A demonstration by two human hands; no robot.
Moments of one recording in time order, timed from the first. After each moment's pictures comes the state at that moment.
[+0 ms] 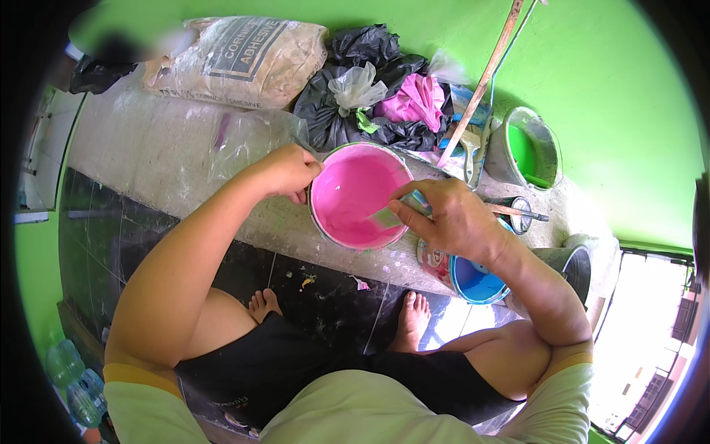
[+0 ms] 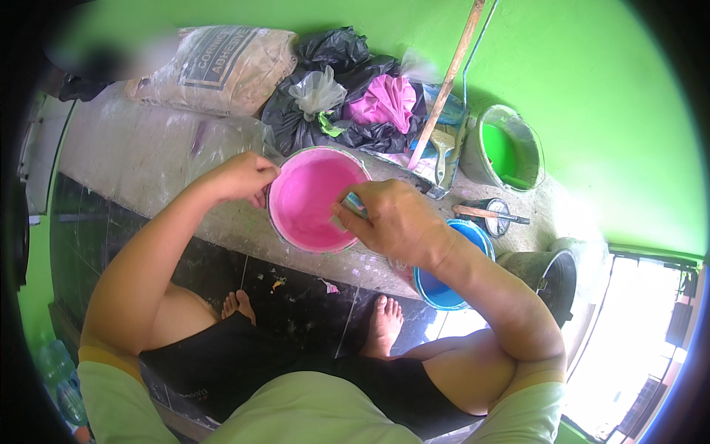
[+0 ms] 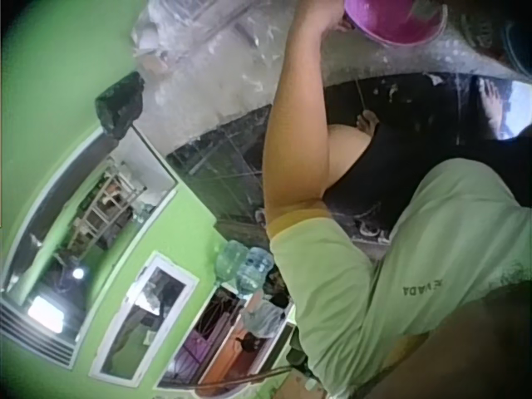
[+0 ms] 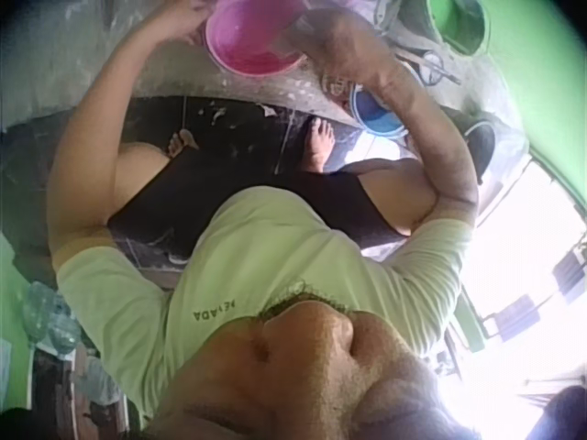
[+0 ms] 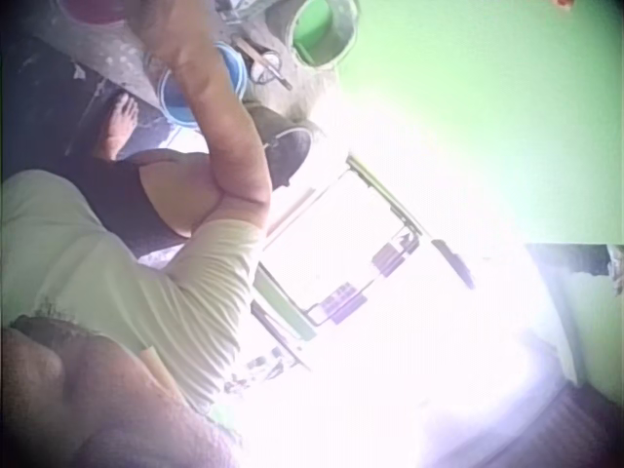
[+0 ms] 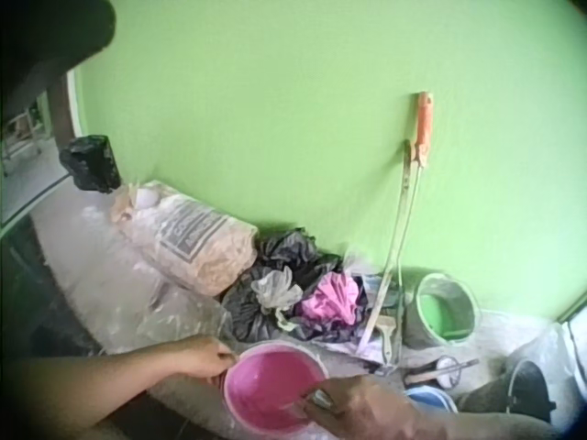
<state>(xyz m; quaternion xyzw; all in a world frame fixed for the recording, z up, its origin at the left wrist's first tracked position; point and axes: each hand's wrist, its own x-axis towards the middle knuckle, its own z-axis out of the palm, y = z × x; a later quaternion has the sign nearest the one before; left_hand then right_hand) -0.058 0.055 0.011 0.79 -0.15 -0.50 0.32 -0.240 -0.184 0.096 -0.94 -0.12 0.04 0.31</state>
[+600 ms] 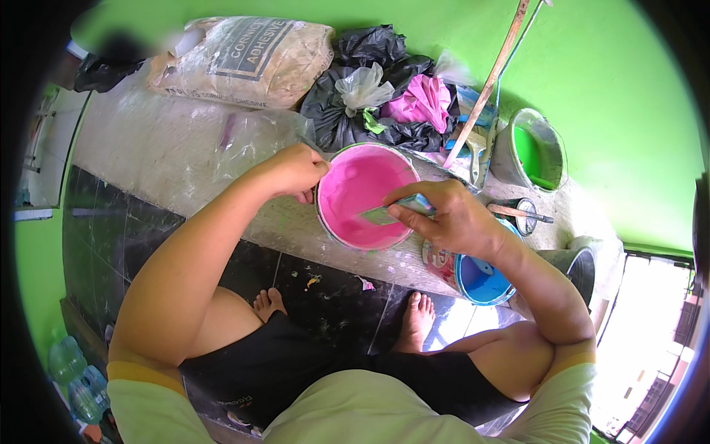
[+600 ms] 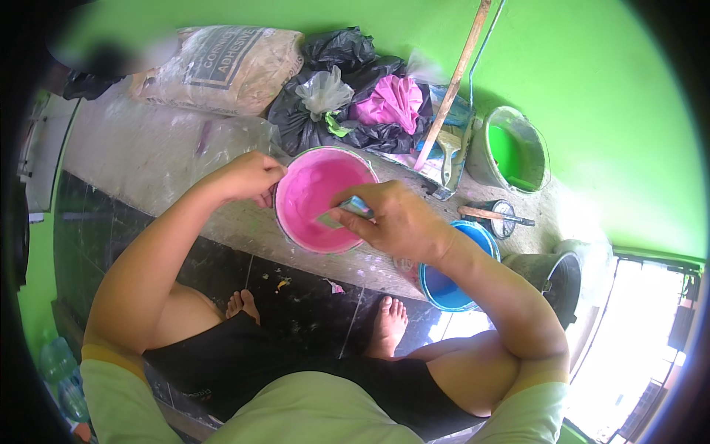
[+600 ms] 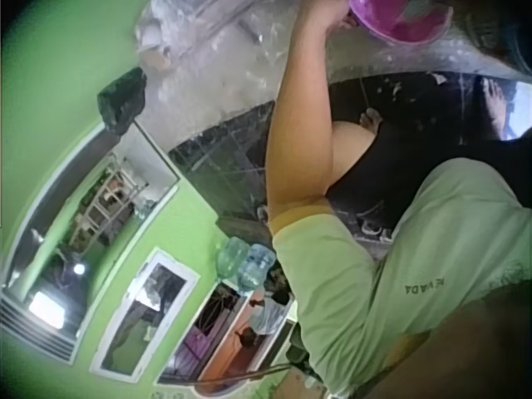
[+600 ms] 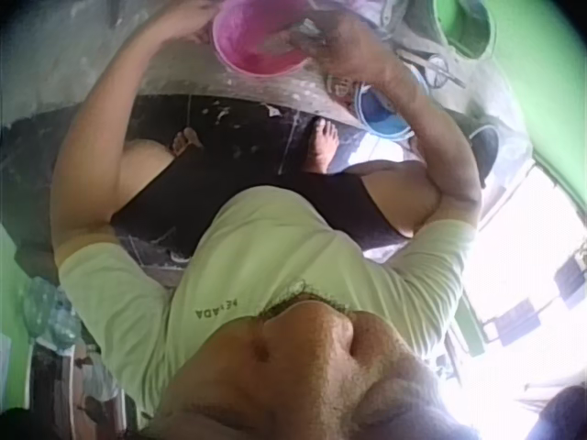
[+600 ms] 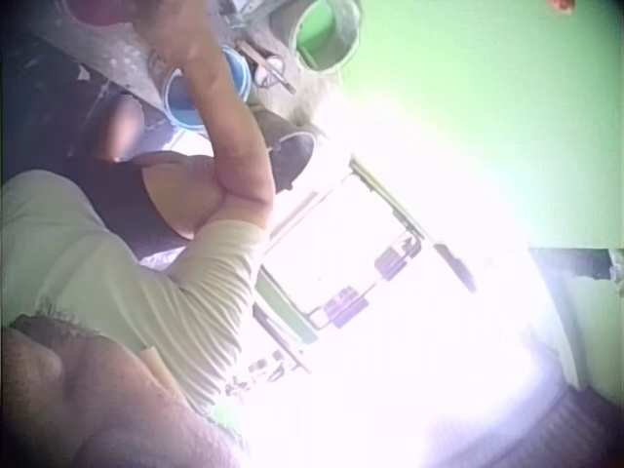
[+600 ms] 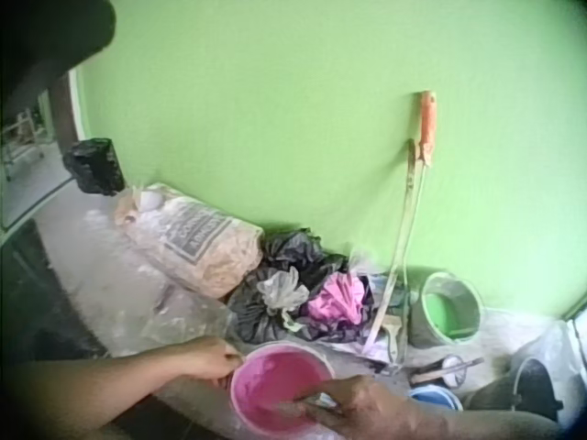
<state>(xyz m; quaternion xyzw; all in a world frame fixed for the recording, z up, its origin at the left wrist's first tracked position) -0.060 0.055 0.011 0.80 -0.16 -0.48 0.33 -0.235 -0.181 0.087 -0.91 -0.12 0.06 0.40</state>
